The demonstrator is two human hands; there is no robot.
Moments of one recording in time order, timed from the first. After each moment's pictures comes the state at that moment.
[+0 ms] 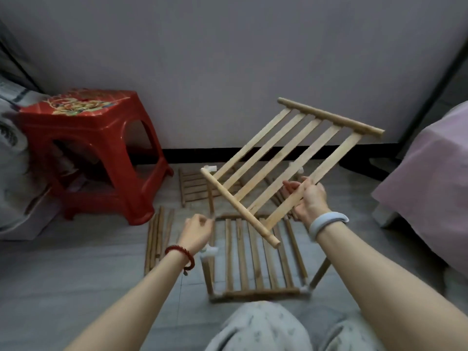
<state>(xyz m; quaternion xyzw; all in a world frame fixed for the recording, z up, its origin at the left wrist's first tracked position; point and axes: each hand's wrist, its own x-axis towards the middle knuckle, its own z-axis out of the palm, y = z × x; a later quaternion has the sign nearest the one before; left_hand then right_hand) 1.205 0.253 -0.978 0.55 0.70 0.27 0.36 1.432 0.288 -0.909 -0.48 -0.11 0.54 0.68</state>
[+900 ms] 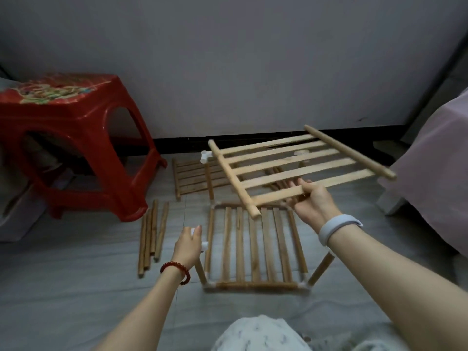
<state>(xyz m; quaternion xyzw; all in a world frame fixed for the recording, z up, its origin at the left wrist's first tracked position) 1.205 0.268 -1.046 0.49 0.72 0.27 0.41 1.453 0.299 -0.951 -0.41 -0.04 0.63 0.66</state>
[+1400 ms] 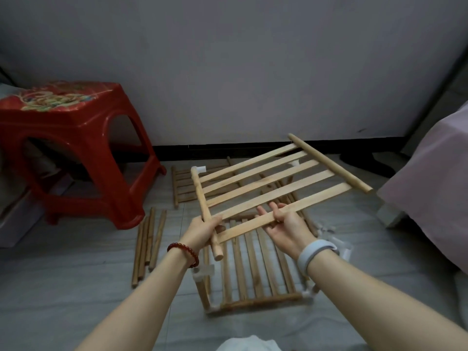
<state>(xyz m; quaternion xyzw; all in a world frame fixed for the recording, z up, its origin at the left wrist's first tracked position) 1.235 0.299 -0.995 0.40 0.61 0.37 0.58 1.420 0.286 -0.966 -0.39 -0.05 0.70 0.59</state>
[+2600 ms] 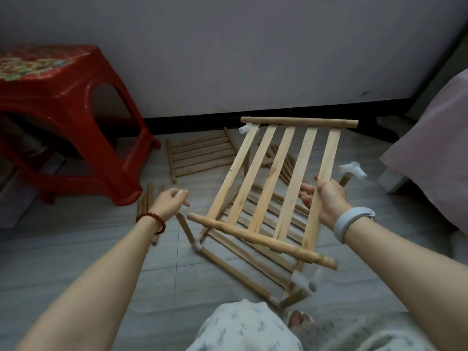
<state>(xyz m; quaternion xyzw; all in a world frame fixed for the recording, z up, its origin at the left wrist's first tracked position) 1.170 0.329 -1.026 0.54 0.71 0.24 0.38 1.479 0.290 -0.980 -0.63 -0.12 0.53 0.56</state>
